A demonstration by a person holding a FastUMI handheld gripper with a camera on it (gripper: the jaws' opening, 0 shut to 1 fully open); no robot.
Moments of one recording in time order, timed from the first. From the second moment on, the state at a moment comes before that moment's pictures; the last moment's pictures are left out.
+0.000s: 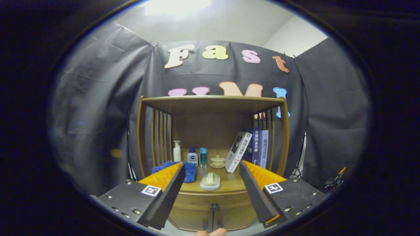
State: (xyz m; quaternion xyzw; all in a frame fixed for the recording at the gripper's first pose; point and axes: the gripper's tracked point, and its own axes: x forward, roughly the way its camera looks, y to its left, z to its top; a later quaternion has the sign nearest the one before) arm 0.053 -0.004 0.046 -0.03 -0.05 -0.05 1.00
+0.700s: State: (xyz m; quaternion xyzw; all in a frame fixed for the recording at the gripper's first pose) arm 0.046 -0.018 0.032 -0.03 -0.05 -0.06 1.00
